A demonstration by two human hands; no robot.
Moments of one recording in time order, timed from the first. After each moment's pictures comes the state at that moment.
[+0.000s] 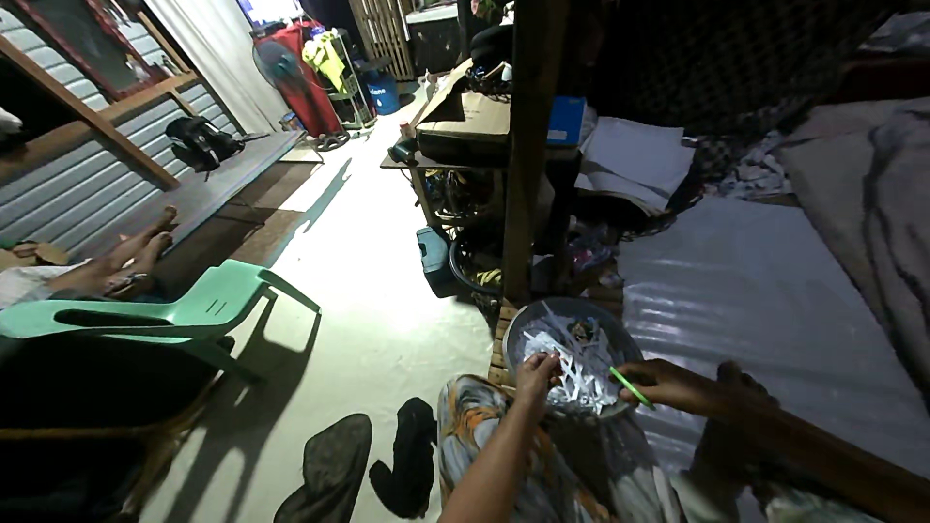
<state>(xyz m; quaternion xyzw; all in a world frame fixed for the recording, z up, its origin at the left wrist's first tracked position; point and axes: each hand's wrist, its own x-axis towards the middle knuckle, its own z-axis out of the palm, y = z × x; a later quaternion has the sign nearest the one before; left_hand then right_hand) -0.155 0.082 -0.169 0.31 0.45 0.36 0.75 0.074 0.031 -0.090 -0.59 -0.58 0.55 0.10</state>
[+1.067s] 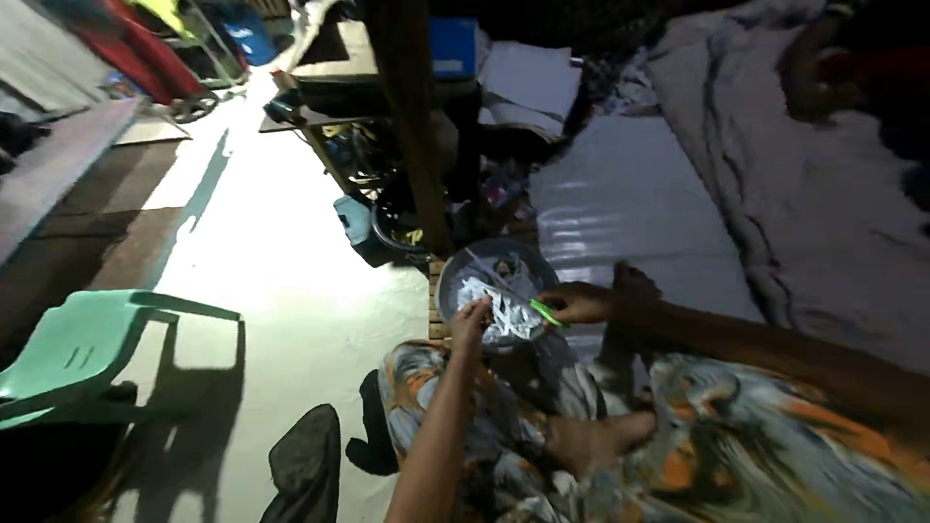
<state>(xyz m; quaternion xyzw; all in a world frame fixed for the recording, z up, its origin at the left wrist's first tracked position) -0.156 0.077 -0.161 0.35 0.45 0.36 0.74 0.067 0.026 -0.074 -0.61 -0.64 0.47 0.01</state>
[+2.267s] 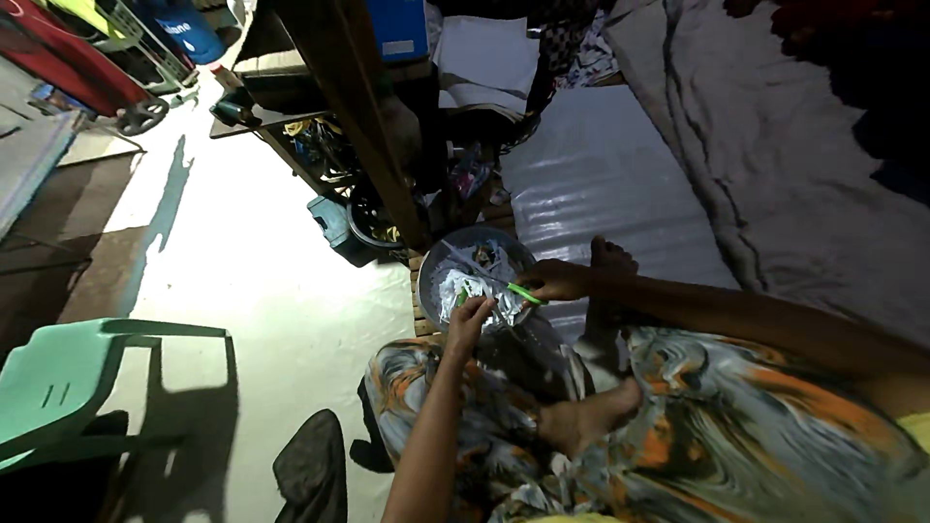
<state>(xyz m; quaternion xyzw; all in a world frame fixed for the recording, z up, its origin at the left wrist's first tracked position) -0.158 0.073 -0.167 0.61 0.37 0.24 0.67 0.078 0.031 -0.093 -0.57 -0.68 0.45 0.08</state>
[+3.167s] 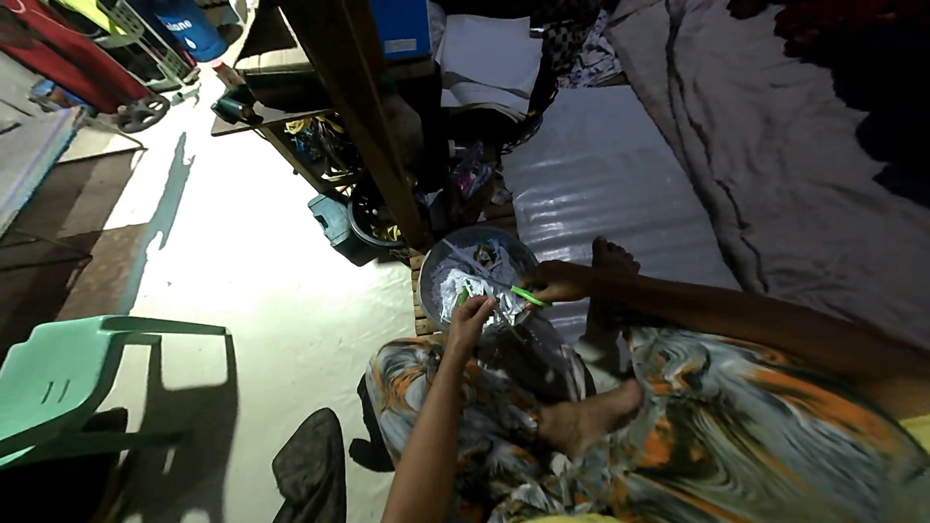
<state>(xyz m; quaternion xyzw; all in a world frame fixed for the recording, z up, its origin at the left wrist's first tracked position) -0.158 0.073 -0.167 0.59 0.36 0.25 0.68 0.083 0.031 -0.100 -0.56 -0.68 0.46 0.08</state>
